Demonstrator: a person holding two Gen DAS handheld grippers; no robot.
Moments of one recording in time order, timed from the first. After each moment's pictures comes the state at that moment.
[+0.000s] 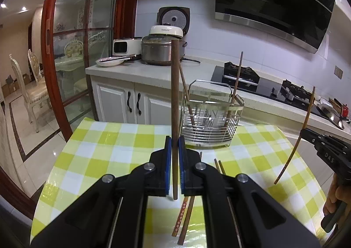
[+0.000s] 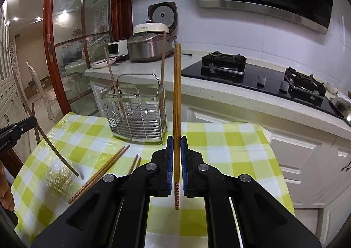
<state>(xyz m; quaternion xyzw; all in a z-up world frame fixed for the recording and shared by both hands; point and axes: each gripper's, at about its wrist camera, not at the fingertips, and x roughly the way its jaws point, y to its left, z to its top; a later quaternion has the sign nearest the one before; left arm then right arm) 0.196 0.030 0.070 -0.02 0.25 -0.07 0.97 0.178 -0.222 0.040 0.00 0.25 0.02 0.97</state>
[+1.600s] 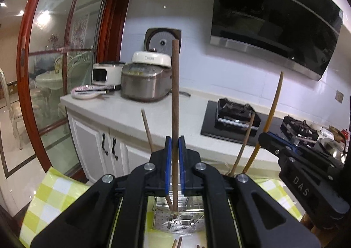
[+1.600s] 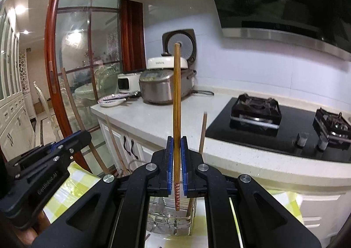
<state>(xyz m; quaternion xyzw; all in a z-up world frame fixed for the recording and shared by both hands) 0.370 -0.026 0.123 -0.05 0.18 -0.09 0.98 0.342 -0.167 0.104 0.01 0.18 0.06 0.98</state>
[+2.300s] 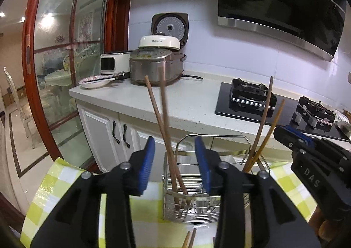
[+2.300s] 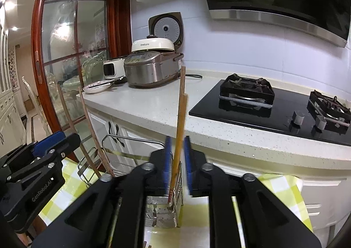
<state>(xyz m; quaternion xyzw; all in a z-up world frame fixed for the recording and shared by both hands) 0.377 -0.034 0.082 -0.01 0.21 -0.05 0.98 0.348 -0.184 0.064 0.02 0.20 0.03 0.98</state>
